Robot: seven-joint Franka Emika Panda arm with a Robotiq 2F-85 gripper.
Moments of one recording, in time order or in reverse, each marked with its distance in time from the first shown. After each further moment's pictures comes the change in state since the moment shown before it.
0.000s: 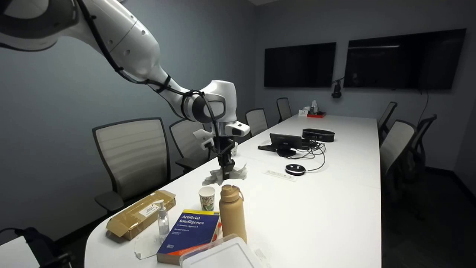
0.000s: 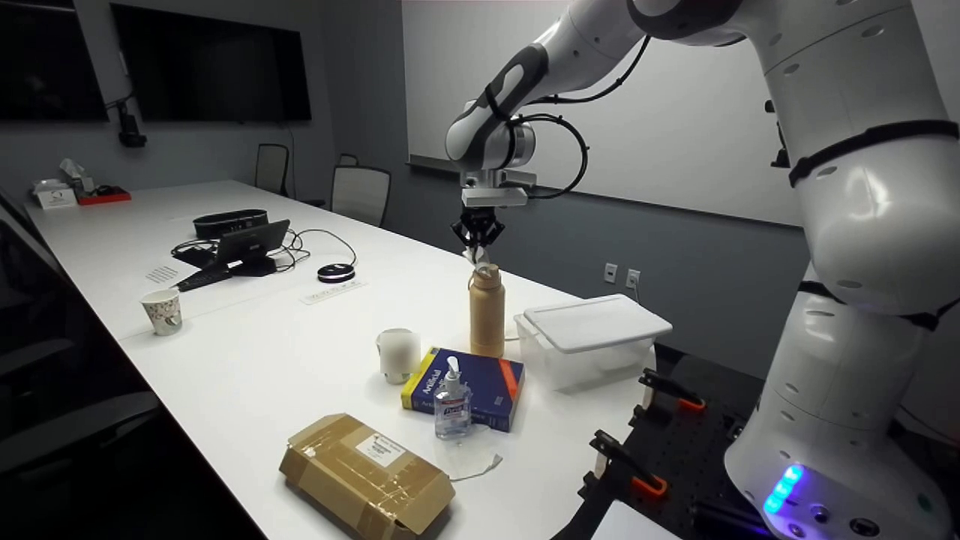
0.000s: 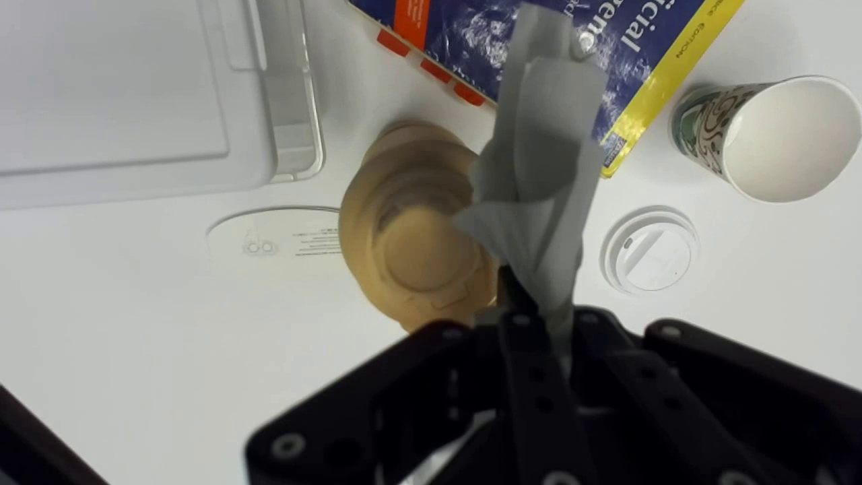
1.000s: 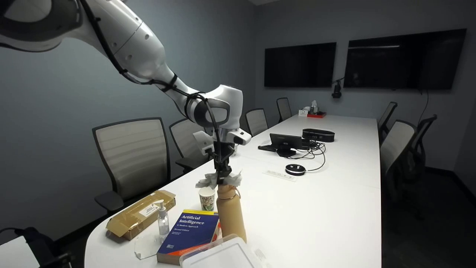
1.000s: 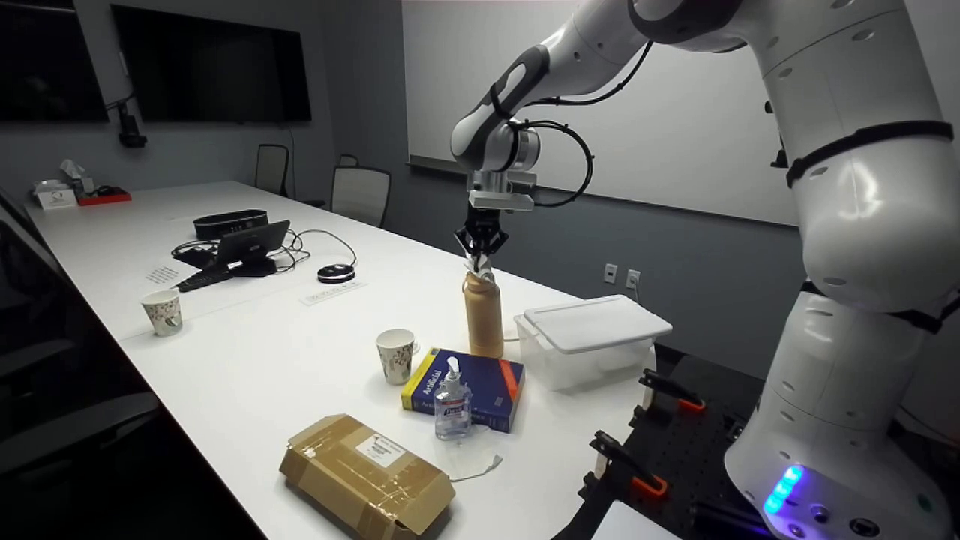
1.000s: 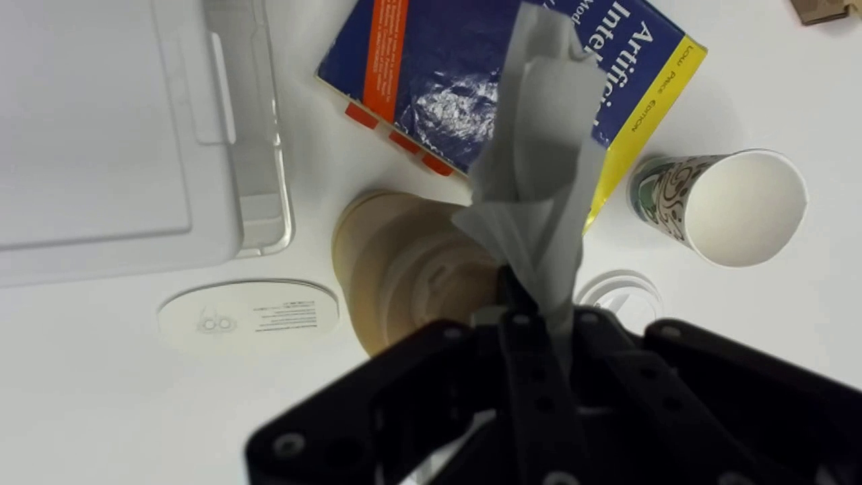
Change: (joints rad) arm -0.081 0.015 0.062 0.004 0.126 -0.079 -0.120
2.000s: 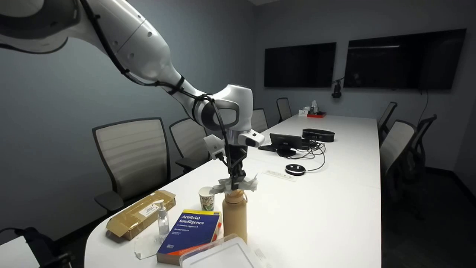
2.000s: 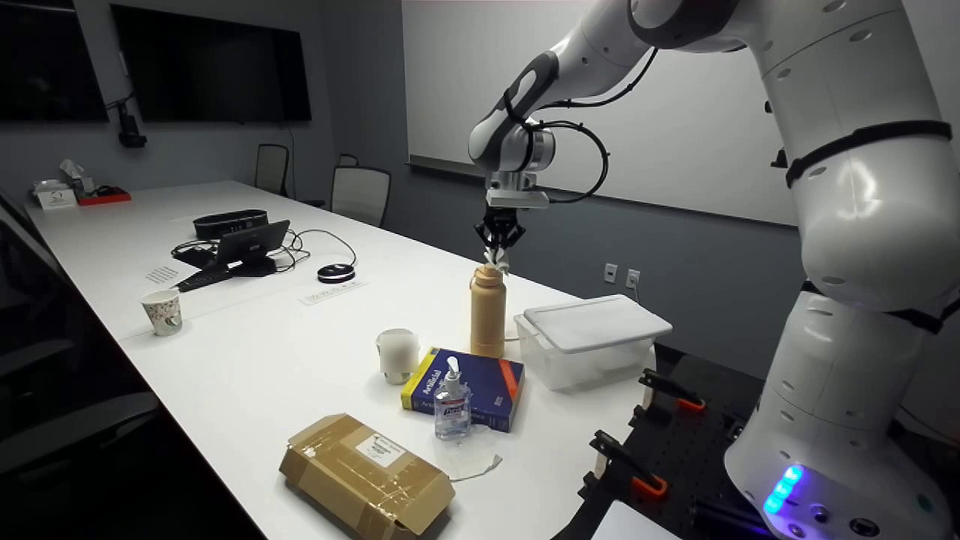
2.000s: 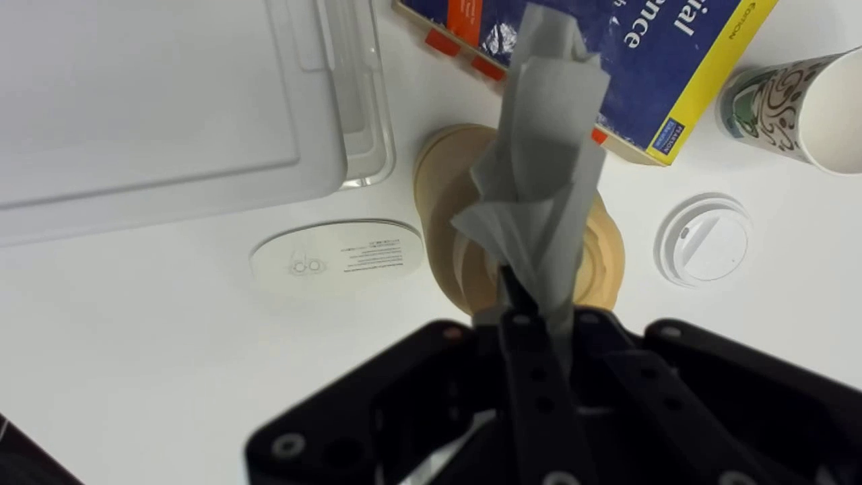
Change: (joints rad) arm -0.011 0.007 -0.078 0.001 -0.023 0.059 0.005
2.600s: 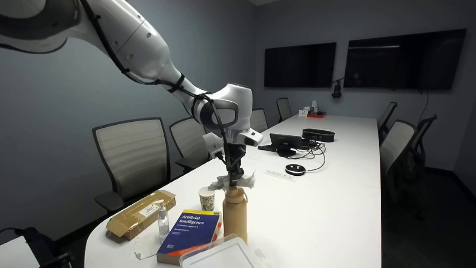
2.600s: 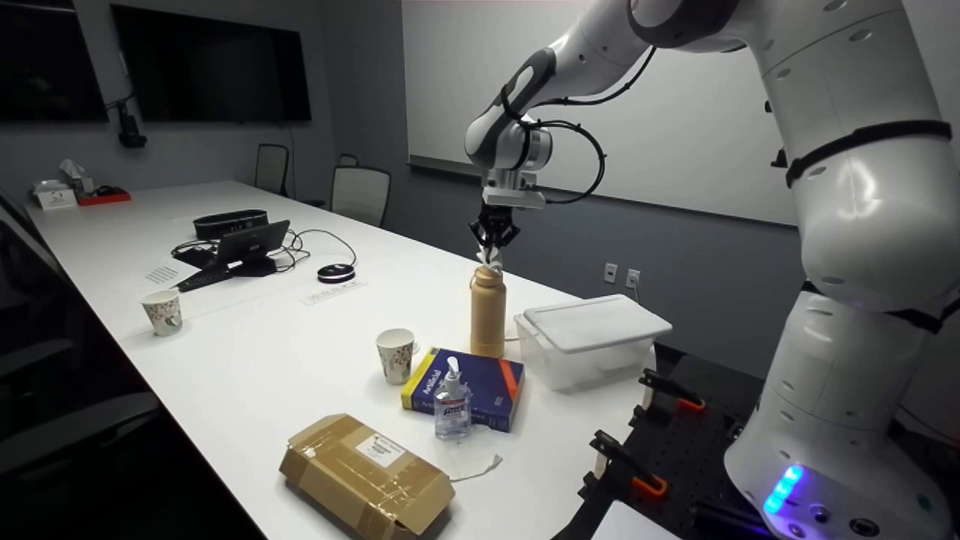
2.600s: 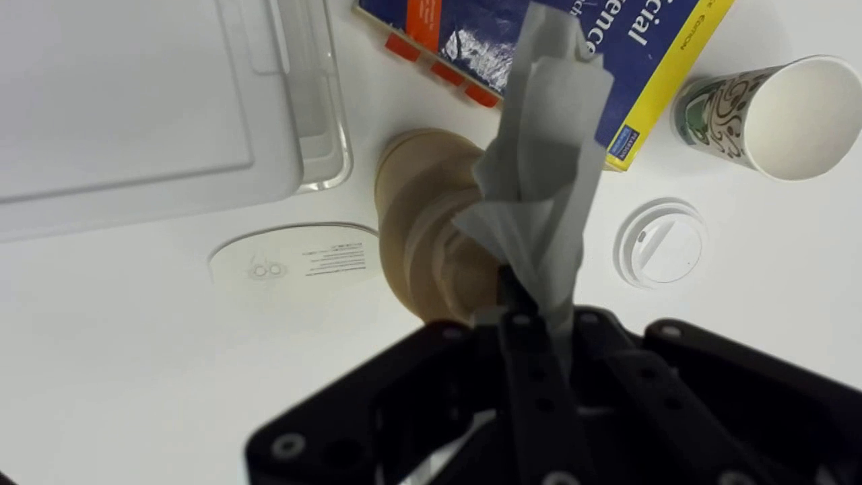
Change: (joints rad) arm -0.001 0.000 0.014 0.007 0.051 0.000 -0.038
